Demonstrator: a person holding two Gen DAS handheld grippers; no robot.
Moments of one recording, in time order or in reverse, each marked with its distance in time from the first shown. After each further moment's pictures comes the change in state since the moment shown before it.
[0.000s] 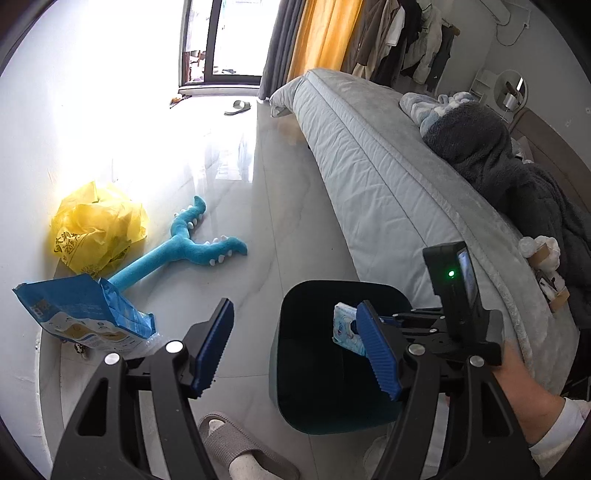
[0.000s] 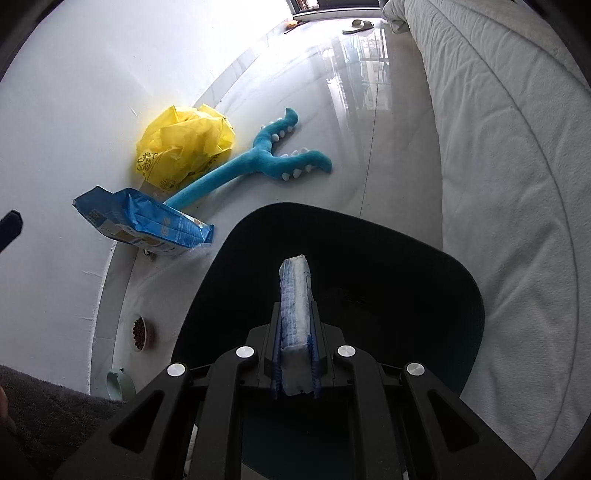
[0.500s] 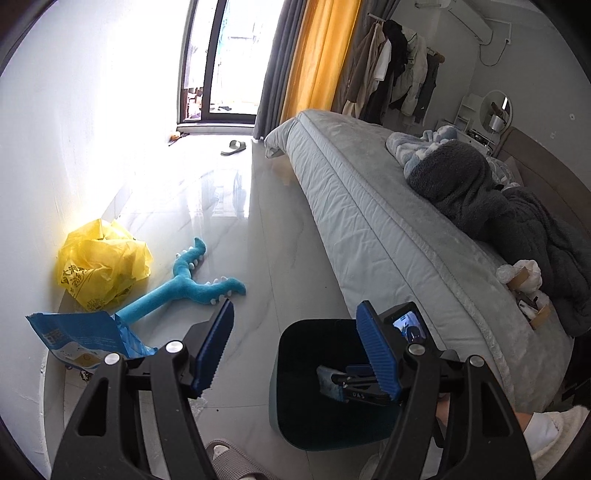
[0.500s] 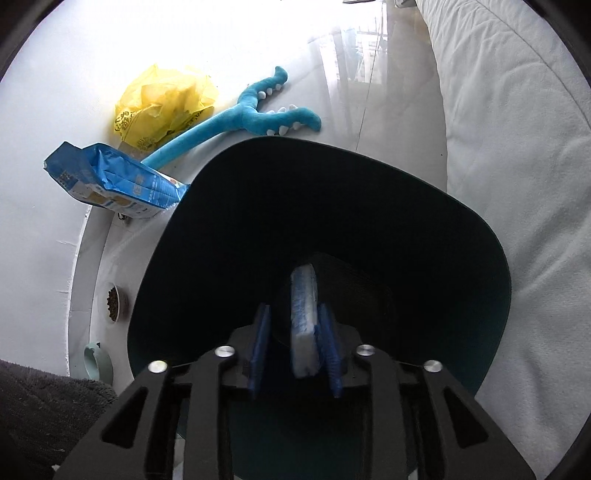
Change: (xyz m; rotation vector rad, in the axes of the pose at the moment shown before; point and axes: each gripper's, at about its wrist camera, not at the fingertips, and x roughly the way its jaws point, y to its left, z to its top) left arm -0.047 -0.007 0.018 0.028 -0.155 -0.017; right arm 0.034 0.001 -0.013 -0.035 0.128 -0.085
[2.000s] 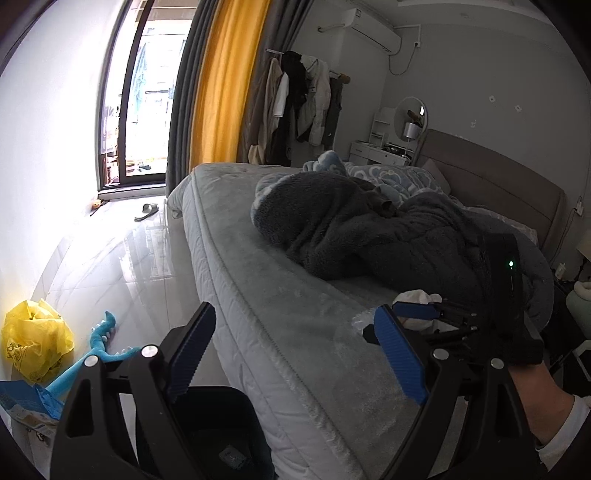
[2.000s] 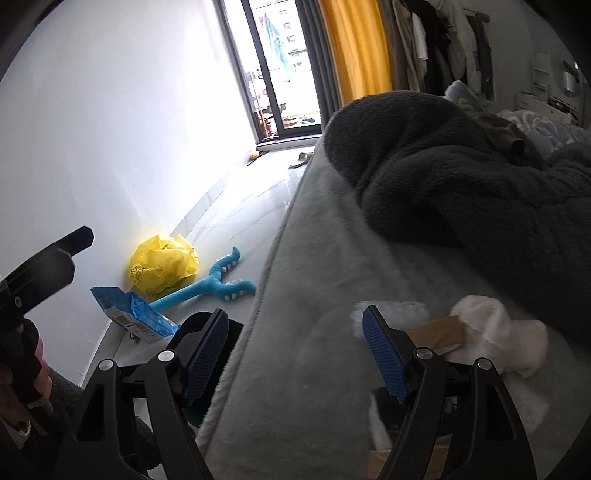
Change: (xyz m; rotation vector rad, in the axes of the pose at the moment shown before) left arm -0.009 -0.223 0.024 0.194 -0.168 -0.241; right arm -0.299 -0.168 -0.105 0.097 -0.648 -0.044
